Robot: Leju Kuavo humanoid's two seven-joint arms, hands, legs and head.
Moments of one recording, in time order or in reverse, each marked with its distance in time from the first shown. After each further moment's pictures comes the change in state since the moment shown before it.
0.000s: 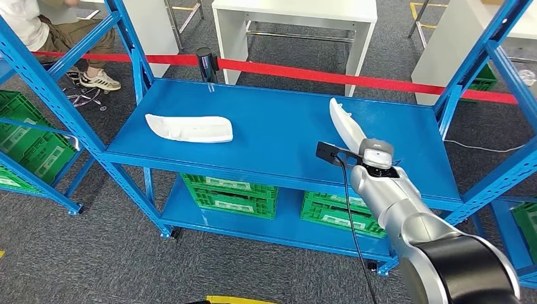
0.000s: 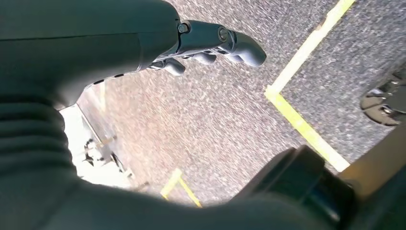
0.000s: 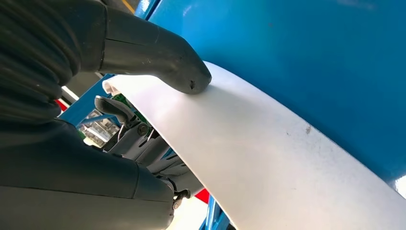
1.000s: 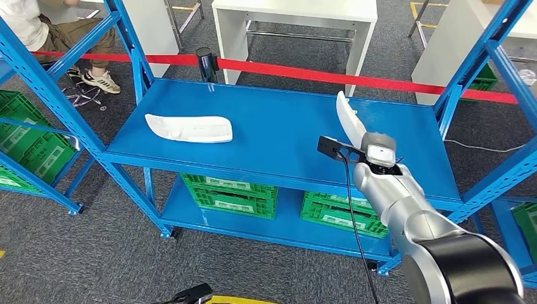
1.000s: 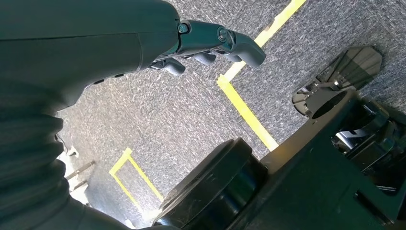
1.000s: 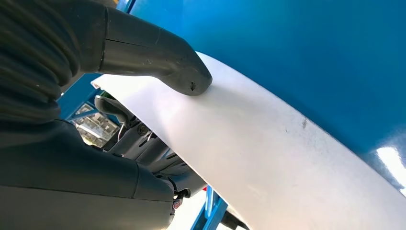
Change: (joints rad) left arm -0.017 -0.008 0.102 -0.002 0.079 0.000 -0.110; right arm -0.012 -0.008 -0.013 0.000 0.020 -0.057 -0.045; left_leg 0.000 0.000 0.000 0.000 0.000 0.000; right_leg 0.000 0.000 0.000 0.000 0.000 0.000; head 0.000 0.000
